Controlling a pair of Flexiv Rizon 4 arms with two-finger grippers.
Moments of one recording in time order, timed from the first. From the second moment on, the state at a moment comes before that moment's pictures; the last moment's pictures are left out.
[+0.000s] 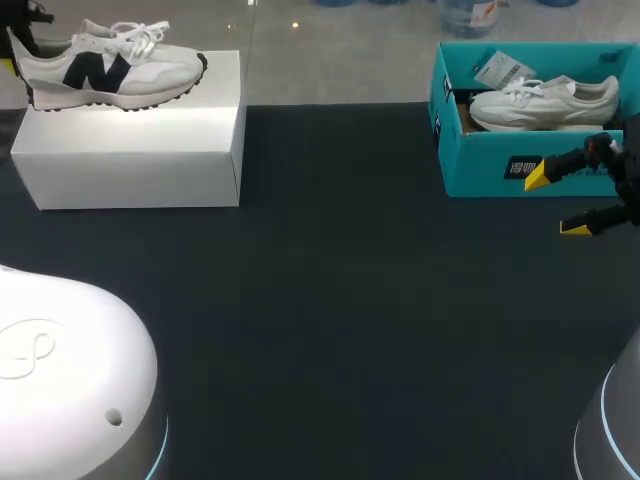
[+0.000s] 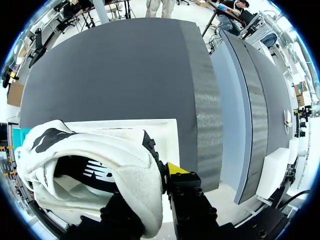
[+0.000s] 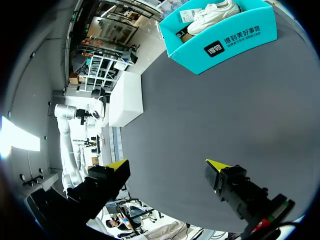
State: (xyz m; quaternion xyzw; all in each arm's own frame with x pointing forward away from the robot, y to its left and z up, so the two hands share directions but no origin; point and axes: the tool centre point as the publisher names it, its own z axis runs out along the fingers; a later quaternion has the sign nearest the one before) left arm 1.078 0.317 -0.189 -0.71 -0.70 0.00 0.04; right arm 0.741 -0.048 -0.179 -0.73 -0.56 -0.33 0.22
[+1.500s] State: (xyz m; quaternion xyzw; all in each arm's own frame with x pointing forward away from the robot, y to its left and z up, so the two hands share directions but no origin) left arm 1.086 0.319 -0.363 -0.68 -0.73 -0.05 0.05; right arm 0.741 -0.048 -0.179 -0.73 -0.56 -0.33 0.22
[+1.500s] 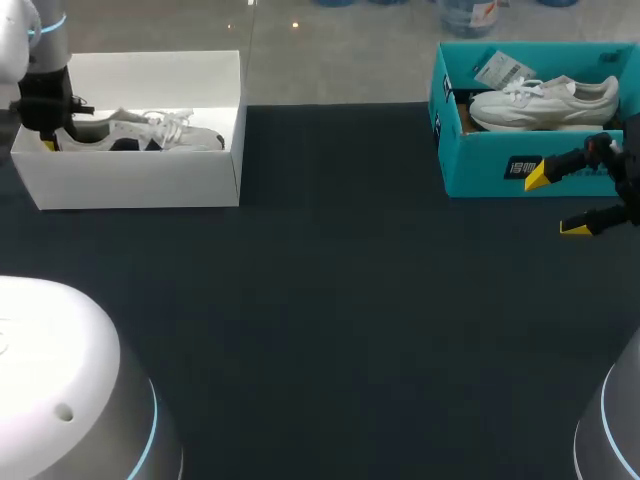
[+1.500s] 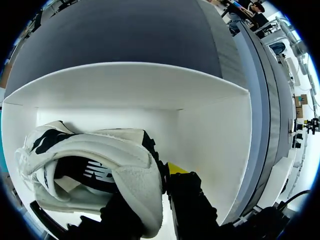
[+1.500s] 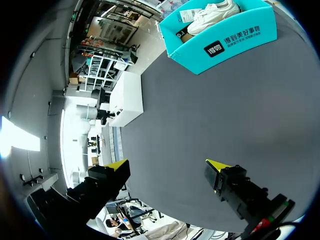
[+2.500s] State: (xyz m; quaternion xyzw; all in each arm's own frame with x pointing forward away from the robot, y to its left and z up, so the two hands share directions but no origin) left arm 1.084 0.316 -0.375 -0.68 -0.73 -0.04 0.07; right arm 0.741 -0.048 -0.179 -0.73 -0.56 -0.33 0.22
